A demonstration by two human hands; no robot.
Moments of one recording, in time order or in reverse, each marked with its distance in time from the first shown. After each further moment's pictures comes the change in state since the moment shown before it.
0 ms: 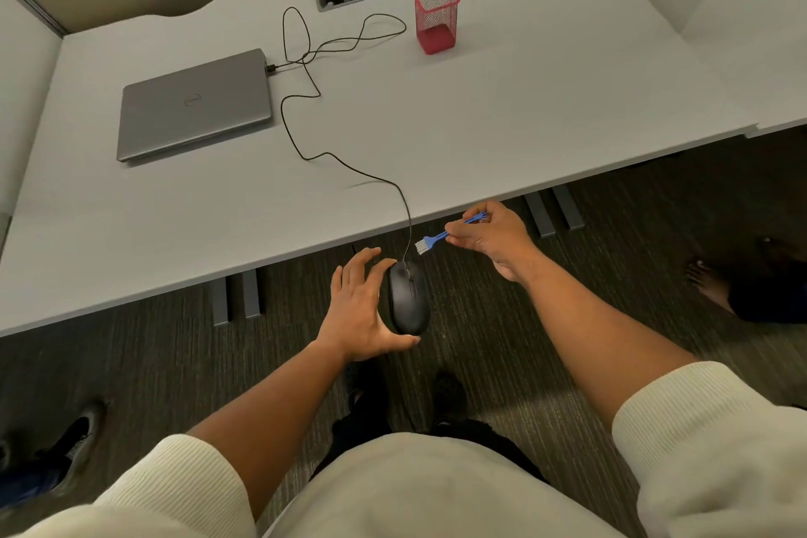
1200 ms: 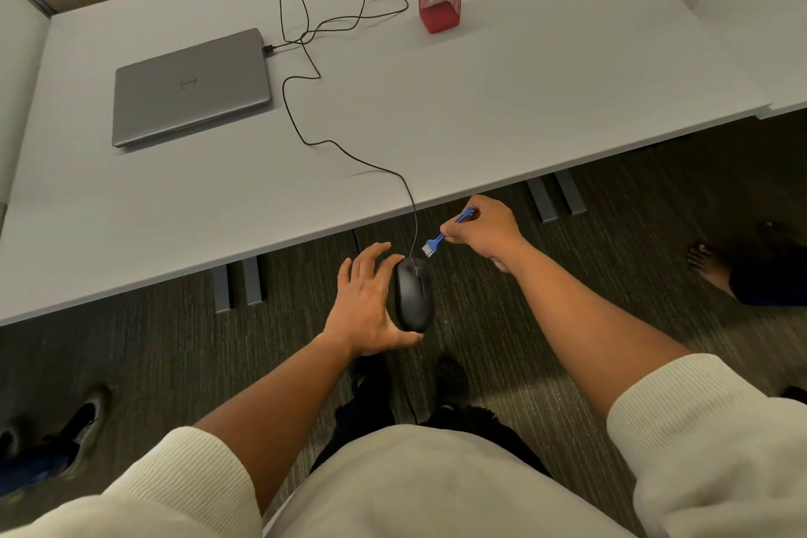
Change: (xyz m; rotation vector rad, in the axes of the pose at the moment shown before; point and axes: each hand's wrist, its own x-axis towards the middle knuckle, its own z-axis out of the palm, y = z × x) left_hand -0.005 -0.003 0.007 0.107 -0.067 0.038; right_hand -0.004 0.006 0.023 -0.450 0.067 -0.024
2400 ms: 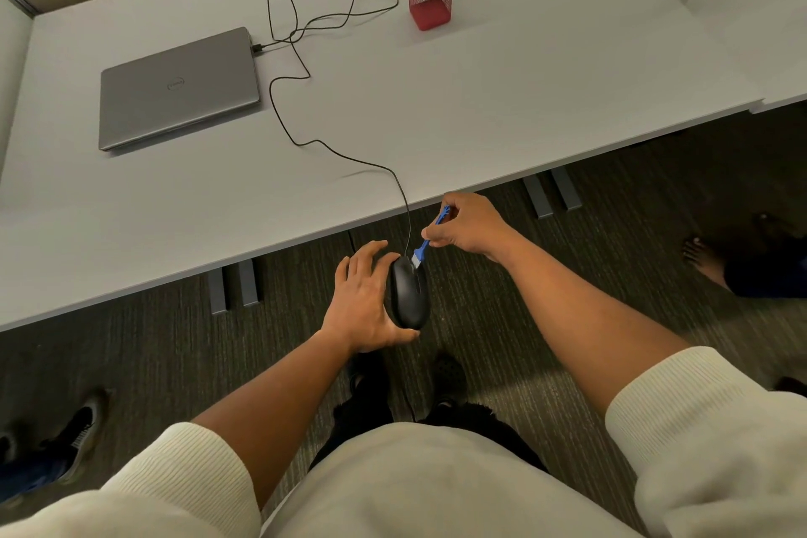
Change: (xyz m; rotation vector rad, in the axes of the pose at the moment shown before) left_hand 0.011 0.003 0.001 0.027 -0.018 -0.015; right_hand 0.002 -0.019 -0.004 -0.230 -0.191 -0.130
